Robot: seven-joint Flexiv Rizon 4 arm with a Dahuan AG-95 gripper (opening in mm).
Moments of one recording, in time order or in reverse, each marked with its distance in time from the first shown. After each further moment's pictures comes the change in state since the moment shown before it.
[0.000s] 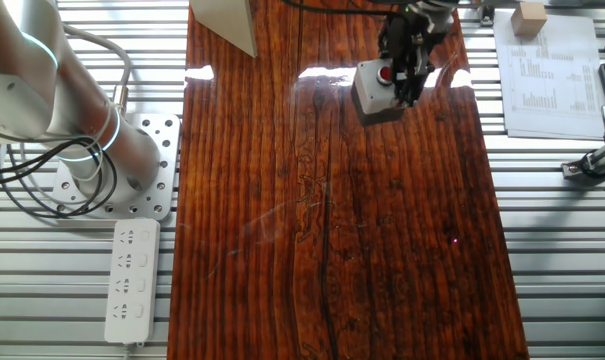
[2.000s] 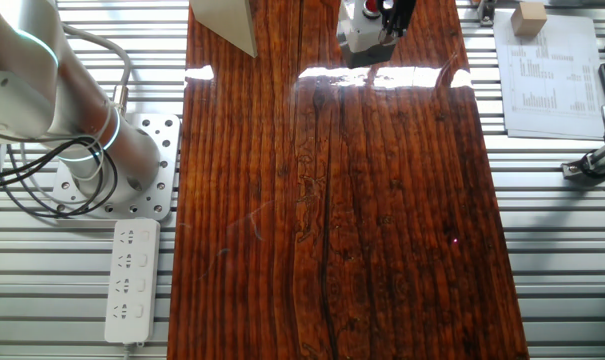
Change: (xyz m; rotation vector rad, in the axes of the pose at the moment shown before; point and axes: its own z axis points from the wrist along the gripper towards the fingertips) arm 0.027 0.068 -0.071 0.038 -0.049 -0.099
